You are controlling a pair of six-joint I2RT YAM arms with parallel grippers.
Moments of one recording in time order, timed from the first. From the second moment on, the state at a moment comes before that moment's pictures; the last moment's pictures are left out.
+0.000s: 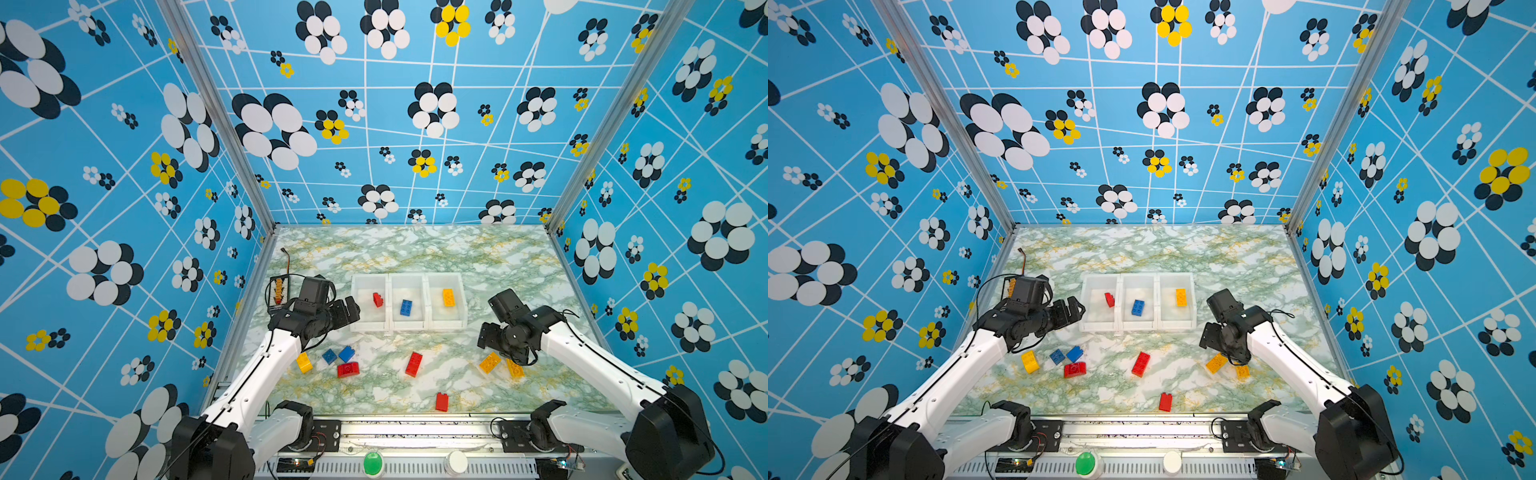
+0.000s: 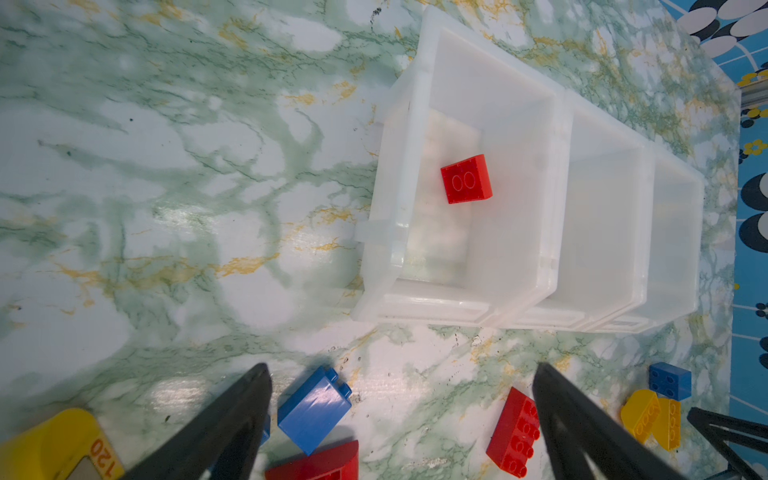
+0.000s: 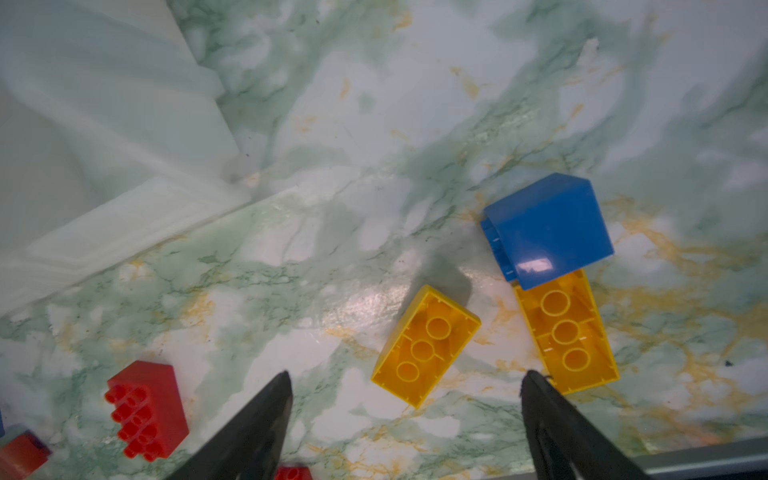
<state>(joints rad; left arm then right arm) -0.24 1.08 0.78 -0.62 0.17 -0.59 0.44 1.17 0.76 -0.96 0.05 0.80</state>
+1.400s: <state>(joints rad) -0.21 1.00 0.73 -0.62 0.16 -0.59 0.45 1.35 0.77 -0.78 -0.02 0.86</state>
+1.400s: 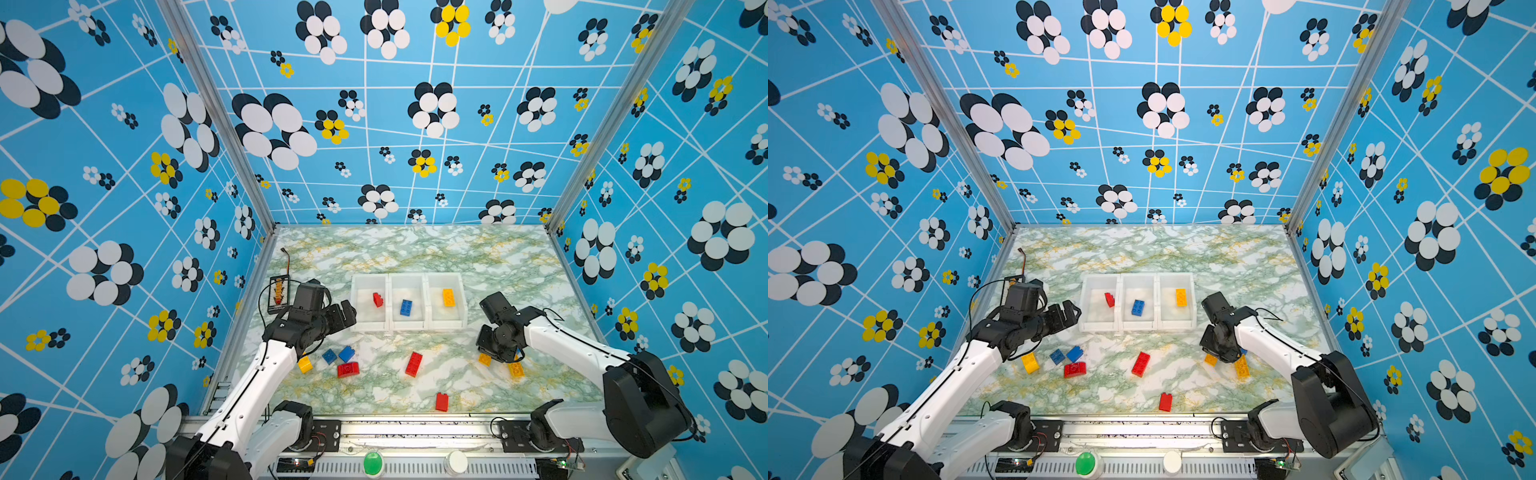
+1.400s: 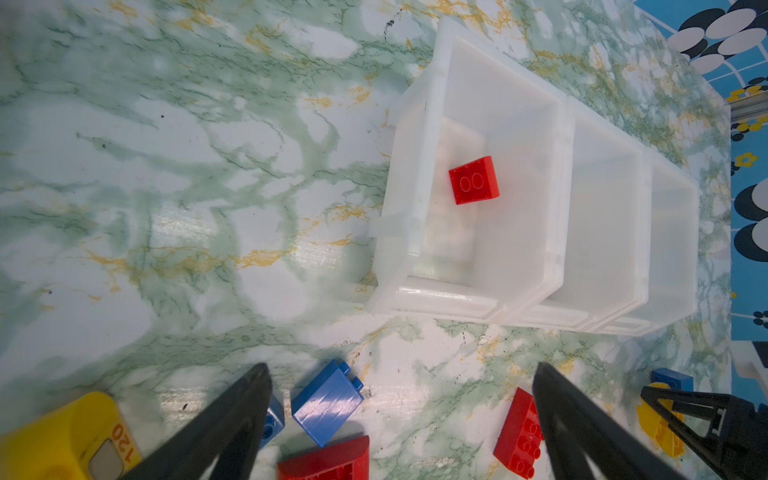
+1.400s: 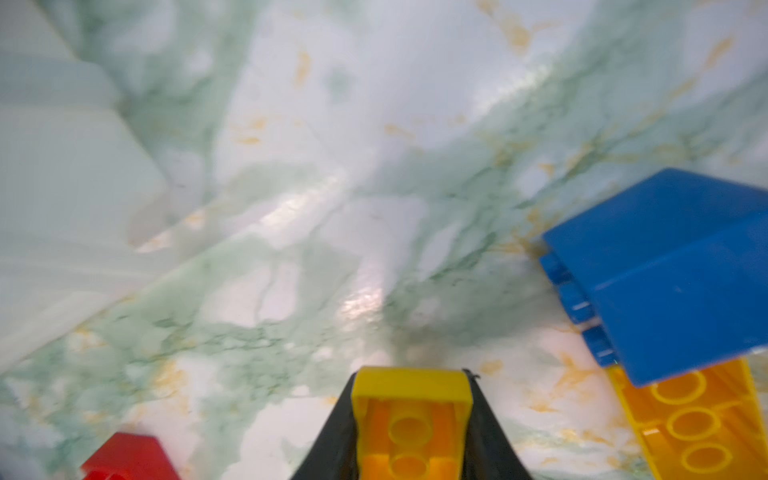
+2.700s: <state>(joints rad) -0.19 0.98 0.73 -0.62 0.16 -0.59 0.60 1.81 1.40 -0.79 0.04 0.50</state>
